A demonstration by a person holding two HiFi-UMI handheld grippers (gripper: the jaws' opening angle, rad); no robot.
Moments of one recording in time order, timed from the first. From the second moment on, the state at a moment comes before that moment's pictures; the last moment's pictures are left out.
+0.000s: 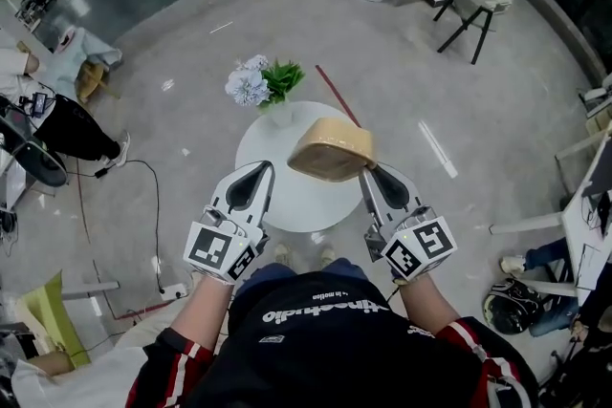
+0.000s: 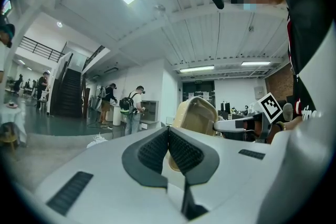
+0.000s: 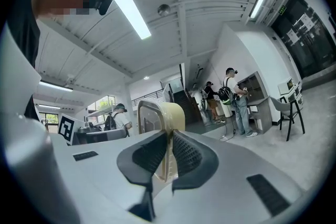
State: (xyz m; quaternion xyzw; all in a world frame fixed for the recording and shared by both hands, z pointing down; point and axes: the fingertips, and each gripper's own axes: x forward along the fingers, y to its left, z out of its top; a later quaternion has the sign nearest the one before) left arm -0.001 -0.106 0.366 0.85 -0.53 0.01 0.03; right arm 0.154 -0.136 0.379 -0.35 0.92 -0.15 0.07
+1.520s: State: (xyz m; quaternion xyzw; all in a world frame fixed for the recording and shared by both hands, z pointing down) left arm -0.135 -0.121 0.382 0.81 -0.58 -0.02 0.01; right arm 0.031 -0.175 0.477 -0.32 0.89 -0.33 -0.01
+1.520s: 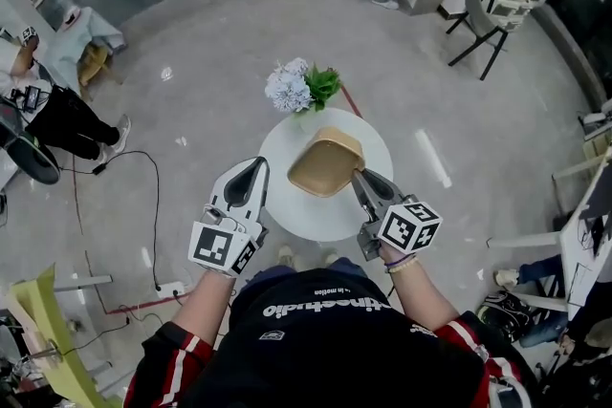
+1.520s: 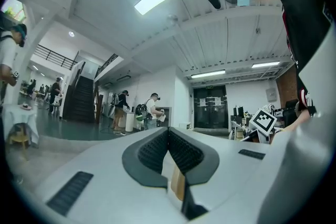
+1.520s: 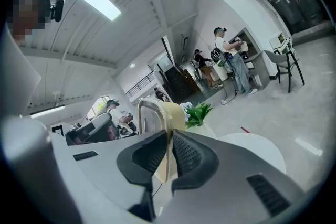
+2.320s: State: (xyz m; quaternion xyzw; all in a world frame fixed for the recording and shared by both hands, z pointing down) left arm -0.163 -0.124 0.401 0.79 -0.62 -0.03 0.00; right arm 0.004 -0.191 0.565 -0.29 0.80 -0.52 -0.01
